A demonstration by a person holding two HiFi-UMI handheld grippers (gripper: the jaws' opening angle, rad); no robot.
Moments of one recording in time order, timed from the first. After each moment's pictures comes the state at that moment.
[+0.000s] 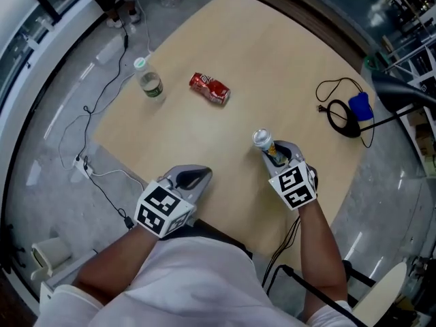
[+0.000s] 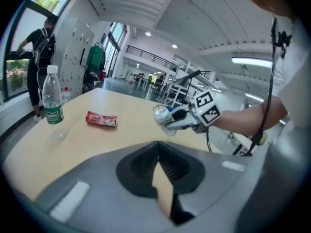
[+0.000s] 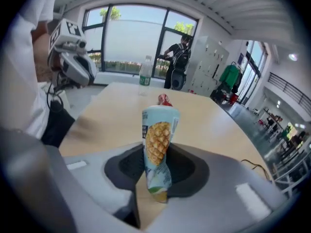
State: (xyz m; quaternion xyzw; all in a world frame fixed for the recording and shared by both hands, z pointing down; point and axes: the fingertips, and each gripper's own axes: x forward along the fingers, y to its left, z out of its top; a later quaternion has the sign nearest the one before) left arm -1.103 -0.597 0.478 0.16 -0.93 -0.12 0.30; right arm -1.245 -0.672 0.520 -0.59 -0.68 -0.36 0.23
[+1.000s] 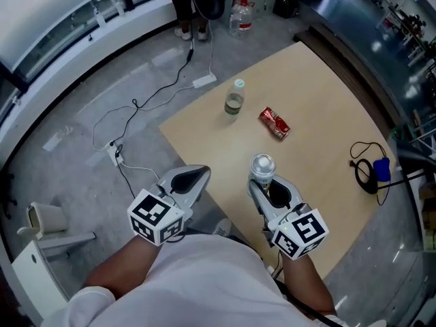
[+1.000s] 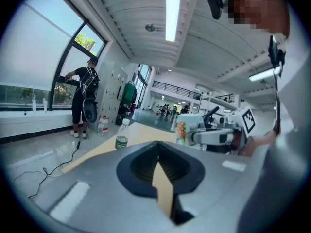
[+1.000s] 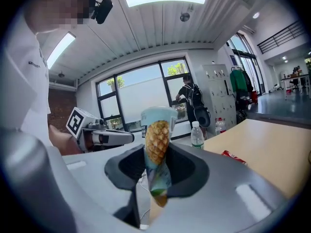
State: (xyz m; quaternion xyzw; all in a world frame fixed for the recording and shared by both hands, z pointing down) left arm -0.994 -0.481 0.372 -0.04 -0.98 -0.14 0.13; right arm -1.070 -0.556 0.354 -0.73 -0.67 -0.02 0.17
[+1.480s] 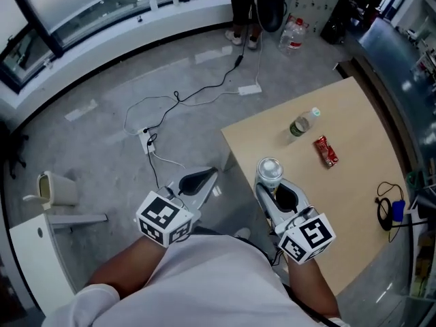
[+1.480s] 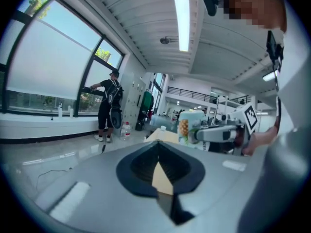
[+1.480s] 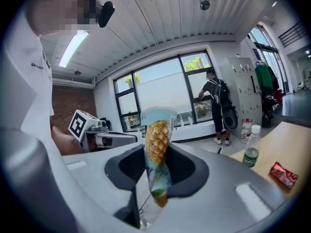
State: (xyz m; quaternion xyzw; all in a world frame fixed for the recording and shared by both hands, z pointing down) left arm -0.864 -0.392 0.371 -0.14 -0.97 -0.14 0.11; right arm -0.949 -0.452 0.344 -0.80 -0.58 -0.04 0.15
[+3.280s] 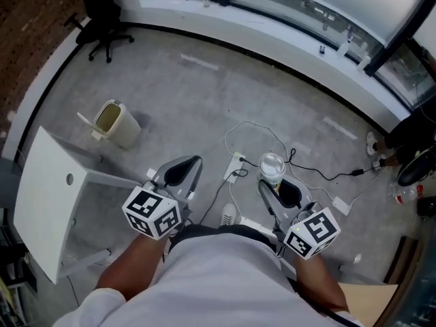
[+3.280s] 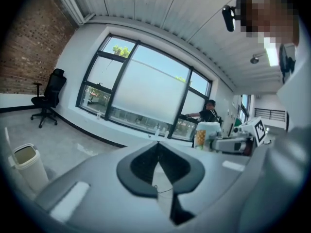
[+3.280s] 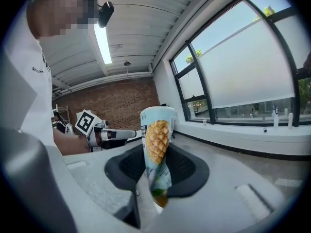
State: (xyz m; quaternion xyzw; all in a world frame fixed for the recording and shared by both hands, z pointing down) left arm -0.447 -0.057 0.375 -0.61 -0.76 -0.22 -0.01; right arm -0.598 -0.025 0.351 -0.97 -0.17 -0.11 0.14
